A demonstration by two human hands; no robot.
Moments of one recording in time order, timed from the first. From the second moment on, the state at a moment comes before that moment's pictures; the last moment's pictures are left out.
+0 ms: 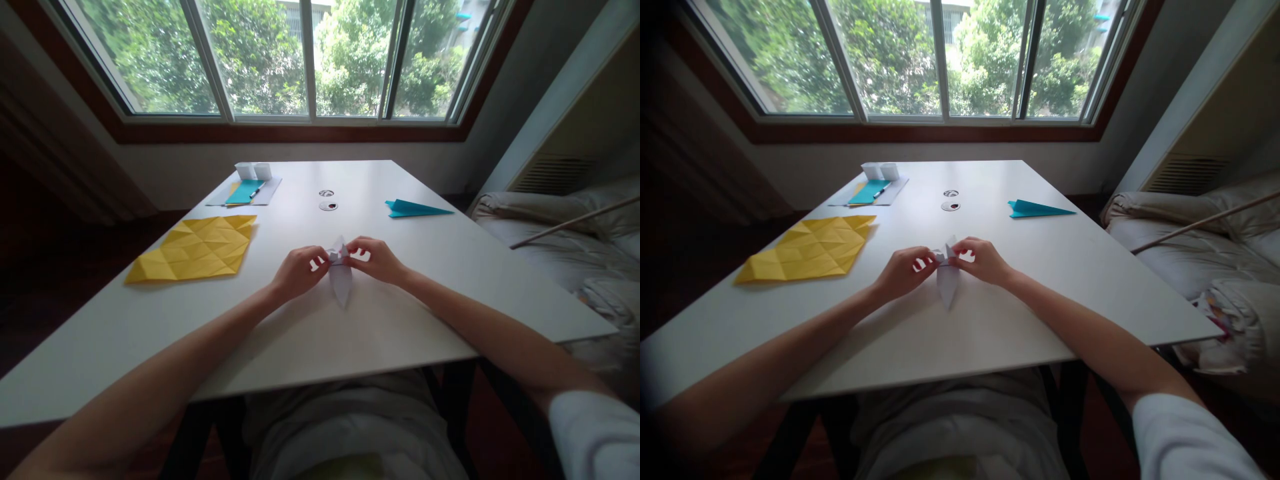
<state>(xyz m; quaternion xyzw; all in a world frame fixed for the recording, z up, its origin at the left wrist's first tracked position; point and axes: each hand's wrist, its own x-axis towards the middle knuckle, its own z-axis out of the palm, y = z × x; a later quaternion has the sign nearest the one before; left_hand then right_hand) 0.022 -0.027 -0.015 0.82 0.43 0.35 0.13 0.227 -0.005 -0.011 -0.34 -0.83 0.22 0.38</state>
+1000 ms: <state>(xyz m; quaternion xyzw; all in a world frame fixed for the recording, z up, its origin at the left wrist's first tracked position) 0.022 -0.025 -0.013 0.84 0.39 0.35 0.11 0.223 -0.005 -0.012 -0.34 -0.85 0.18 0.37</state>
